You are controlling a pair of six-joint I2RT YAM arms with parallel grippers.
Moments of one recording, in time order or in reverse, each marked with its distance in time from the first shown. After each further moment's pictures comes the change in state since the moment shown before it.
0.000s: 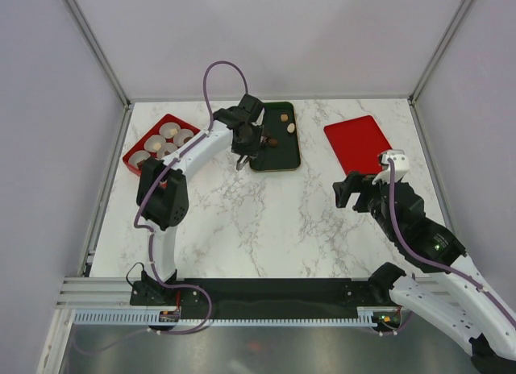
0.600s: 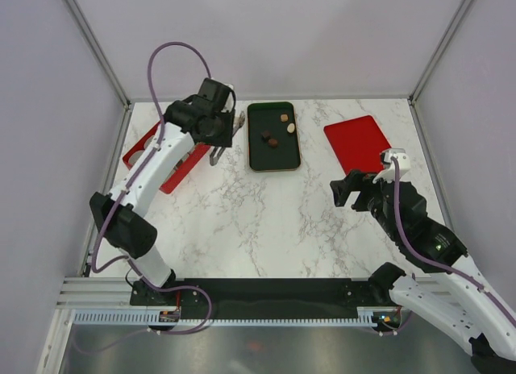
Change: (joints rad) left arm 0.026 -0.314 0.010 -0.188 -0.028 -0.034; right arm 0.000 0.005 0.027 0.024 -0.031 0.038
